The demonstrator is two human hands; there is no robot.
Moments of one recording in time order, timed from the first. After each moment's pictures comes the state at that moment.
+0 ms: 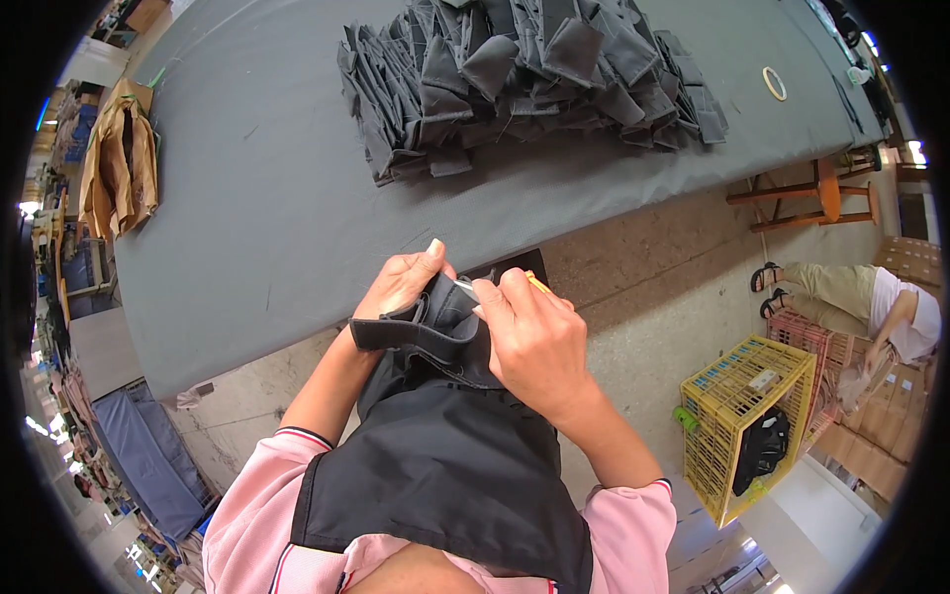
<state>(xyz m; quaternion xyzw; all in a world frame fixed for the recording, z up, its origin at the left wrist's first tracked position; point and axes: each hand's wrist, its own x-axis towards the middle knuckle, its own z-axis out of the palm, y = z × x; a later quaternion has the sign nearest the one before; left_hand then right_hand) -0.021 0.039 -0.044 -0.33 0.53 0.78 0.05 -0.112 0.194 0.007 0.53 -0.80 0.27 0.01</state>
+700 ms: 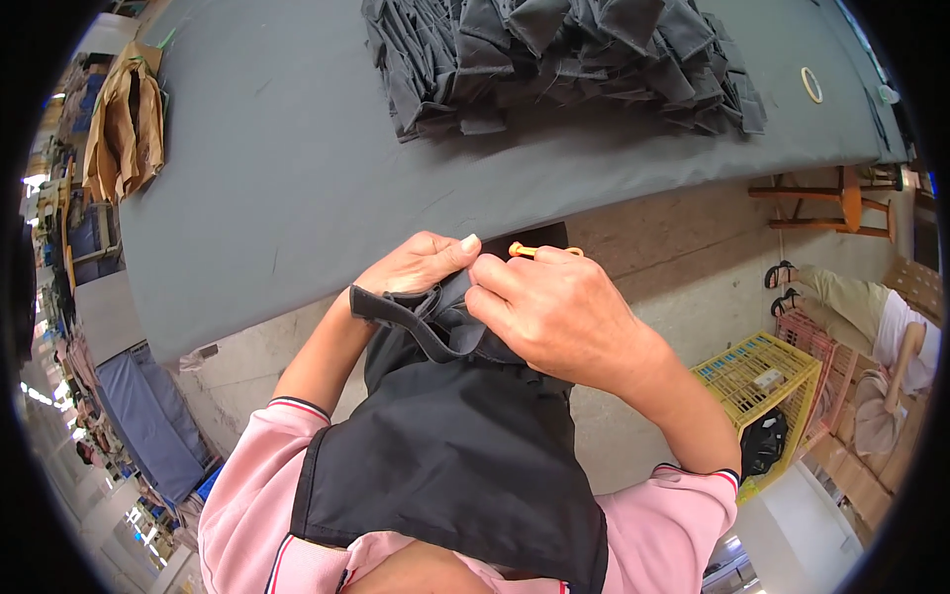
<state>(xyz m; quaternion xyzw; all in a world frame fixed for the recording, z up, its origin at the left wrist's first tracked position) -0.012 0.031 -0.037 -0.28 0.56 0.76 0.19 -0.139 0.179 0.029 0.74 -0.64 0.20 -0.09</state>
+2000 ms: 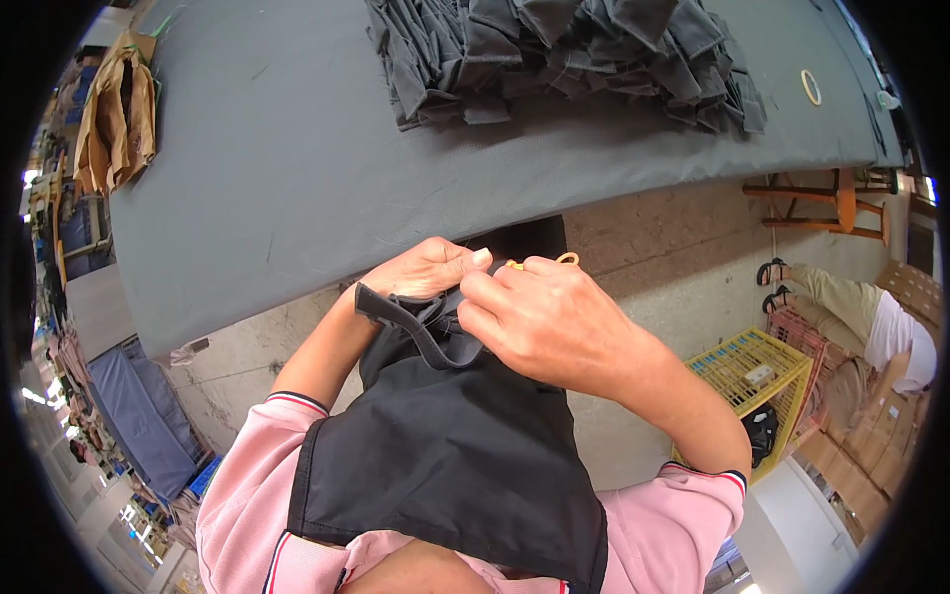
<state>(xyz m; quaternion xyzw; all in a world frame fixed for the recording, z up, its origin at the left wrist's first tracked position) -0.006 0.033 -0.050 -0.20 0.50 0.81 0.23 -0.131 0.175 0.032 0.79 -0.59 0.16 -0.08</state>
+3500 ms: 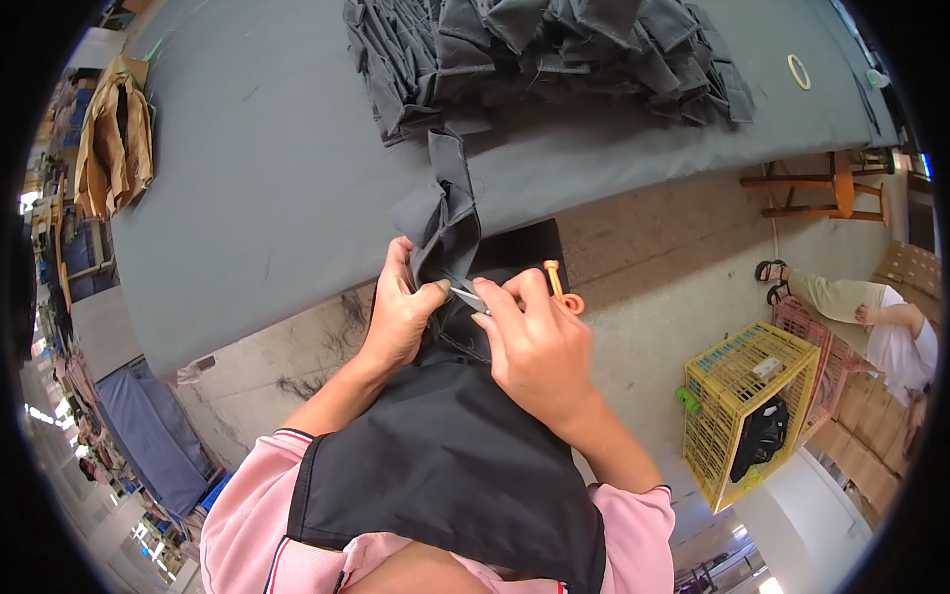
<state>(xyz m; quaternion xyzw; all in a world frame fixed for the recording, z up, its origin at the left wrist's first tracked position) 0.008 0.079 -0.045 -0.38 0.44 0.80 -0.15 -0.084 0.202 0.002 0.48 -0.82 0.30 -0.10</state>
